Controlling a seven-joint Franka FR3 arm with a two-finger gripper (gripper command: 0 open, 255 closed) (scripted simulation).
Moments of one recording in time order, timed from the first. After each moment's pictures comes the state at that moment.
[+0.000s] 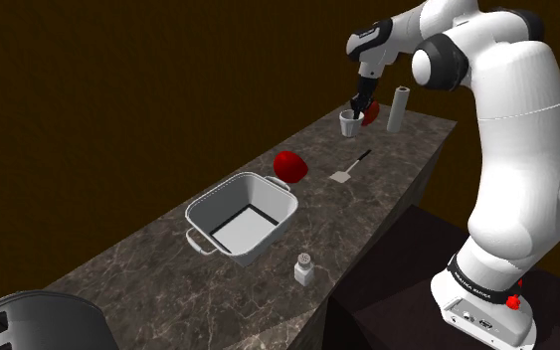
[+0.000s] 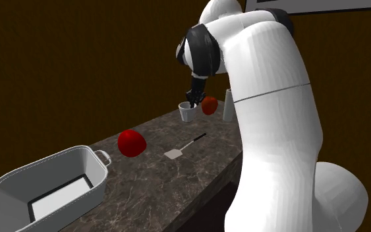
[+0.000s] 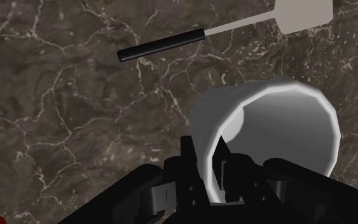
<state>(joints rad) -0.25 0.53 -0.43 -1.47 0.41 1.84 -0.64</state>
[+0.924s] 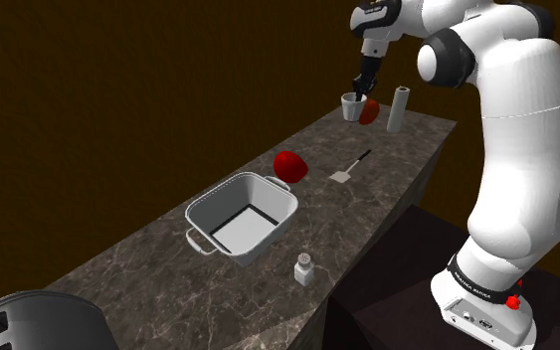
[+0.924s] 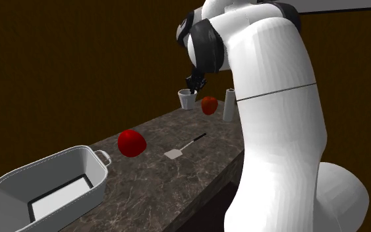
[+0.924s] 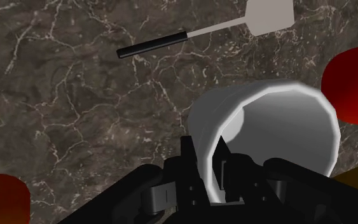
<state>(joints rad) -0.26 0.50 -0.44 -1.33 0.39 1.67 -0.59</state>
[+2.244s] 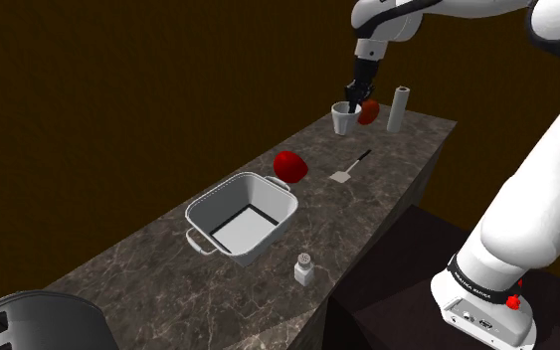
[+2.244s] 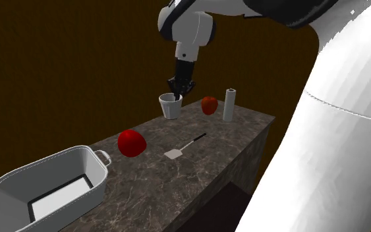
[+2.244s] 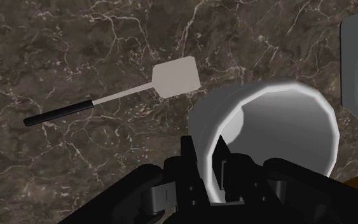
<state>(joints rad) -0.01 -0.05 -0.39 -1.96 0.18 1.85 -0.32</state>
